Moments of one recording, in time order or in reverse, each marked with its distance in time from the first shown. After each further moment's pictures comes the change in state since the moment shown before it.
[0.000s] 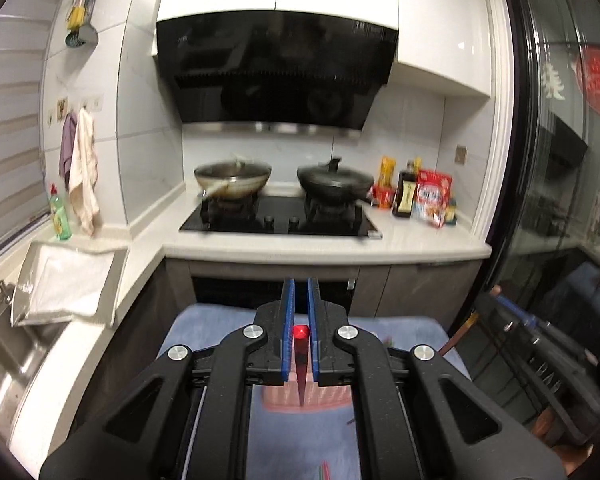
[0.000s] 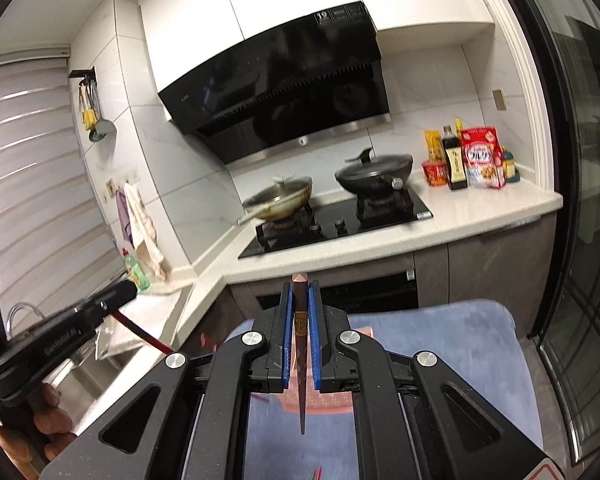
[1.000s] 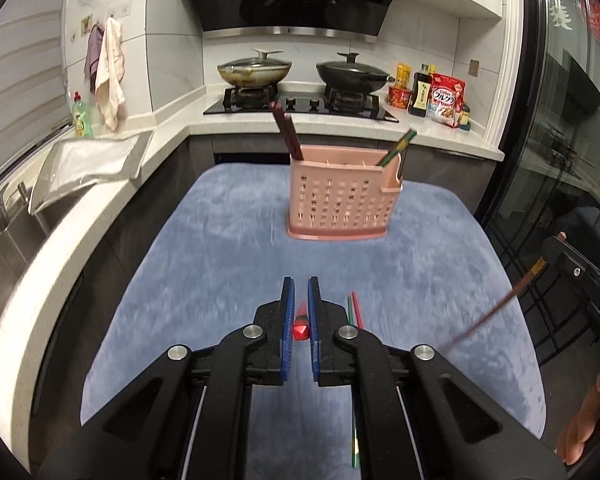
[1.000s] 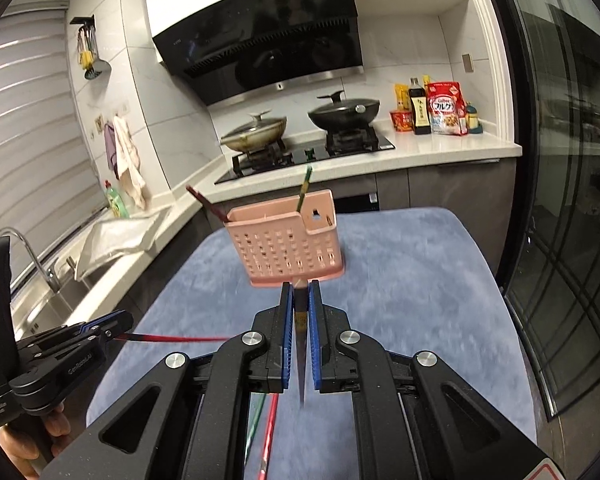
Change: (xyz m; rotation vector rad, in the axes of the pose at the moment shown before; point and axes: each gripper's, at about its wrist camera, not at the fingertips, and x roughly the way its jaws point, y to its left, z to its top) left arm -0.065 0.019 -0.191 -0.007 0.295 0.065; right arm -0.100 -0.007 -0.156 -0.030 0.145 -0.093
